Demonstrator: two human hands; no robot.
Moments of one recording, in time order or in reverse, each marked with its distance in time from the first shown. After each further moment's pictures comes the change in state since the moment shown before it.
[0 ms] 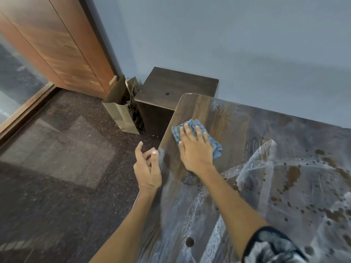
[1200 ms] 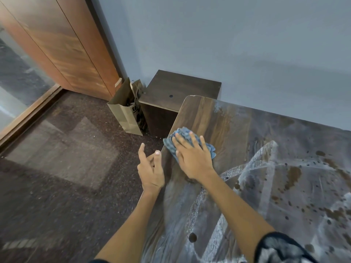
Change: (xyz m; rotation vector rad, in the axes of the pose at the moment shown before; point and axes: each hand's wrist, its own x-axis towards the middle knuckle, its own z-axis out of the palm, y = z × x) left_hand -0.003 0.000 -0.004 0.008 0.036 -0.031; right_hand -0.019 -0.013 0.003 -0.048 -0.048 -0.151
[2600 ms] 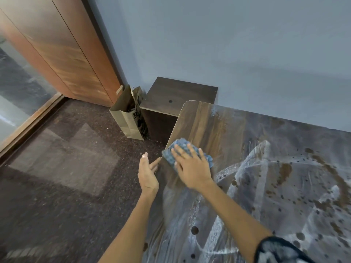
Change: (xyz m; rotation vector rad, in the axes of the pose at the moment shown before) left_hand -0.001 0.010 -0.019 -0.423 -0.058 -0.495; right_hand -0.029 -0.014 0.002 0.055 -0.061 0.006
